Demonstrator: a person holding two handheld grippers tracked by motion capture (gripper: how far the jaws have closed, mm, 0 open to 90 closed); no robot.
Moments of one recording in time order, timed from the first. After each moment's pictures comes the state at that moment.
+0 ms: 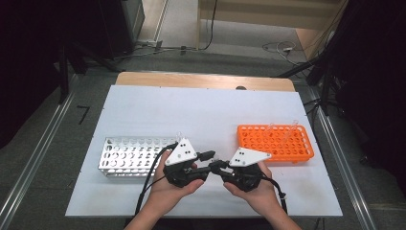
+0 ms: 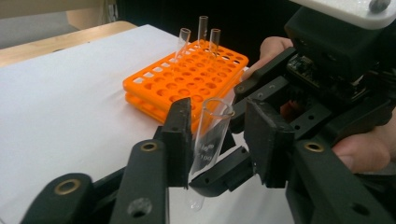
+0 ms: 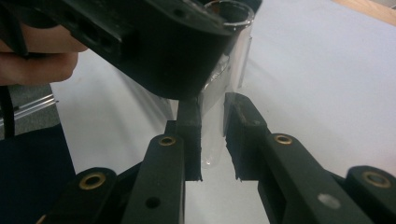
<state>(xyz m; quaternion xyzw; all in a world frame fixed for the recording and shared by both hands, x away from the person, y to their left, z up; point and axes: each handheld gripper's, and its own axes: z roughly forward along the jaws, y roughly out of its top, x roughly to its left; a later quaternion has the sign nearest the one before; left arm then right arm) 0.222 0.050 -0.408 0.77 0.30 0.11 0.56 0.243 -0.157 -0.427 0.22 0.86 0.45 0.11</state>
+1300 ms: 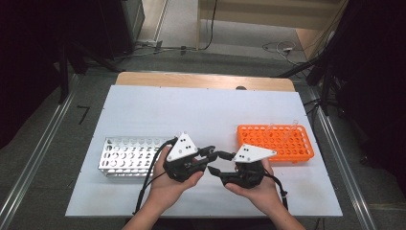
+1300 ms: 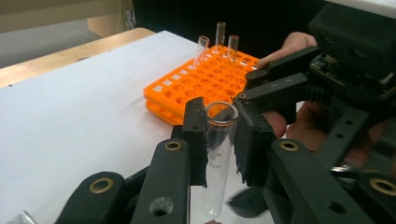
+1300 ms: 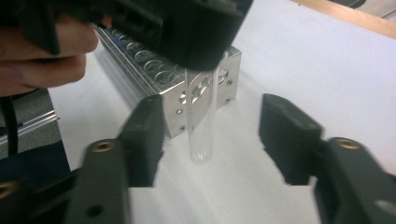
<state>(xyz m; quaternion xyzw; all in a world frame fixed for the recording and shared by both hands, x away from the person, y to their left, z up) 0.233 0.054 -0.399 0.76 0.31 0.14 0.55 0.250 -0.164 -0.422 0.23 0.84 0.47 0.10</state>
